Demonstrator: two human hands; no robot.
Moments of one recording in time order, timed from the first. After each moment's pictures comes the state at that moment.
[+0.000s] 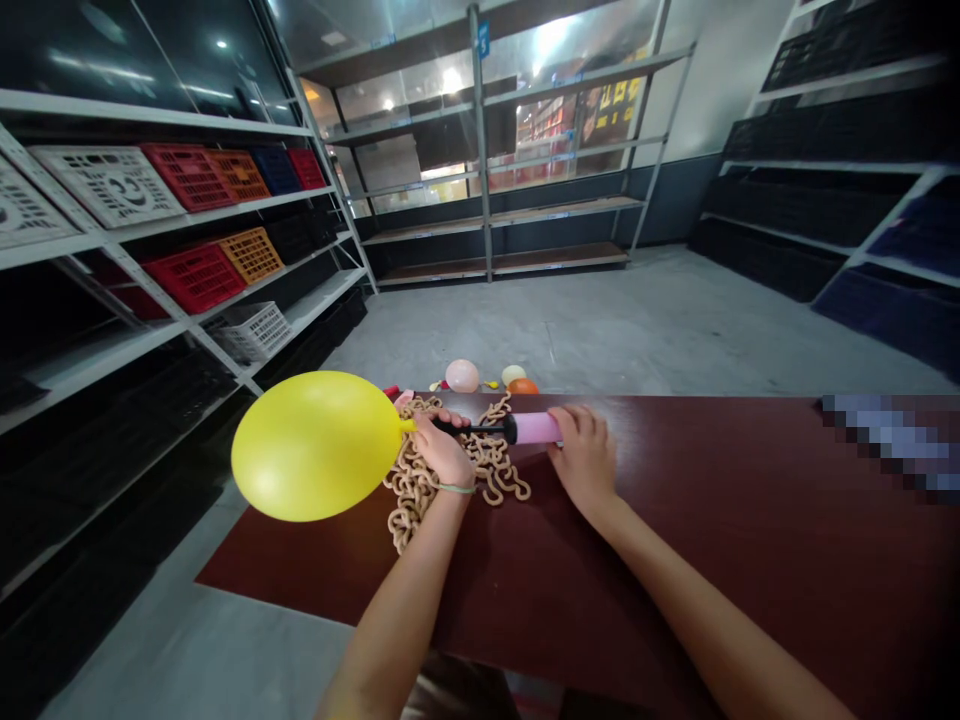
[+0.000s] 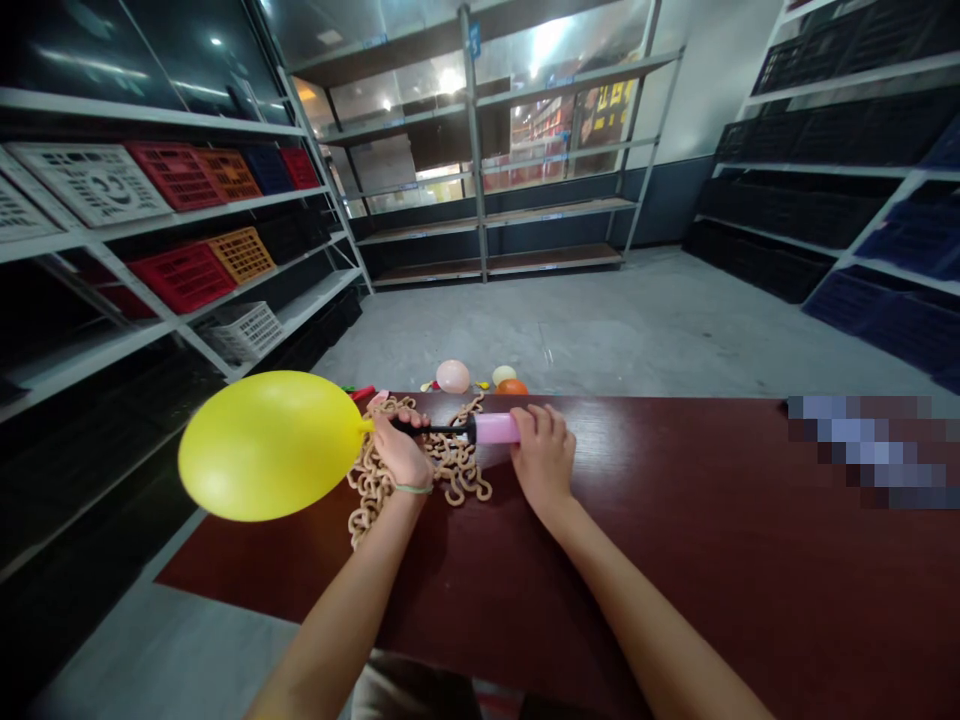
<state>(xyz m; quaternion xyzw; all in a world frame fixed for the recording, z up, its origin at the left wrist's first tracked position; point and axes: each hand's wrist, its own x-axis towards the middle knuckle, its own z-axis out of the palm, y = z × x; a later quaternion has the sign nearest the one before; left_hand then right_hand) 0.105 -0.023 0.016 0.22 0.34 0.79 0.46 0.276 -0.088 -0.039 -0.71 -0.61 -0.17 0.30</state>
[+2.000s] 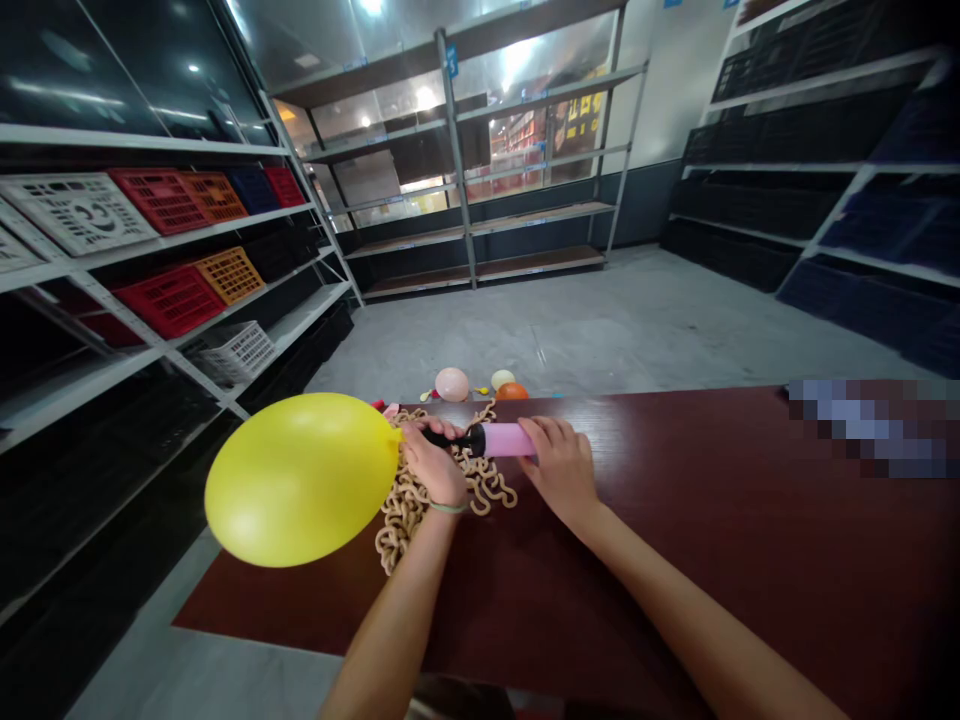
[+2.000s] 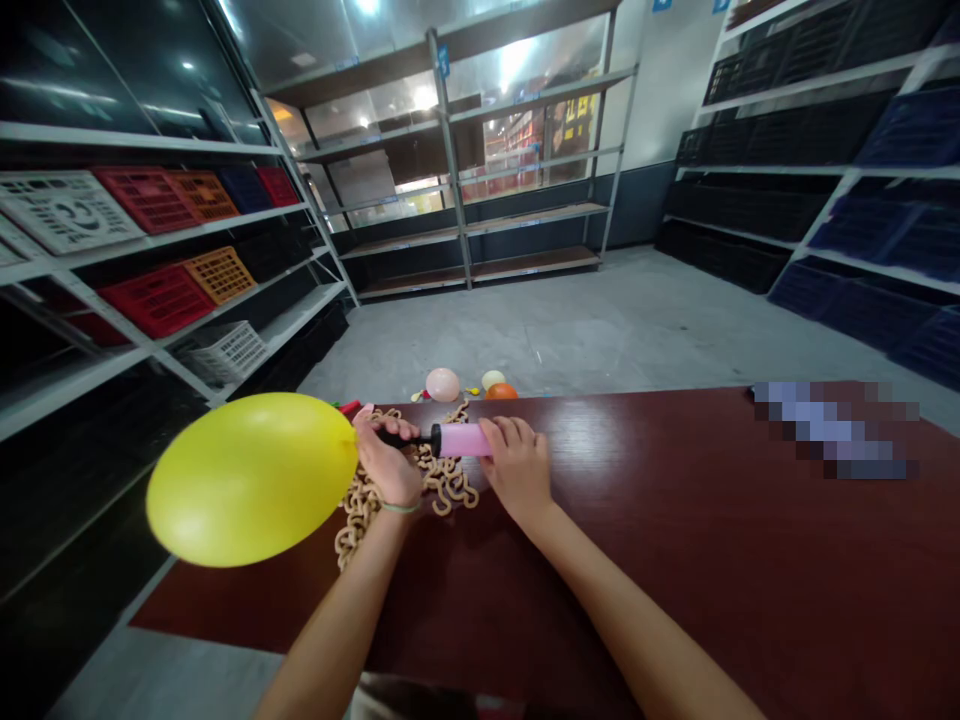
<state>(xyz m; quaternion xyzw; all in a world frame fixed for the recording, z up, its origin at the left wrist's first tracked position) 0.113 -0.037 0.031 0.27 0.25 0.81 0.46 0.268 -0.099 -0.025 -0.66 -0.66 -0.18 0.31</state>
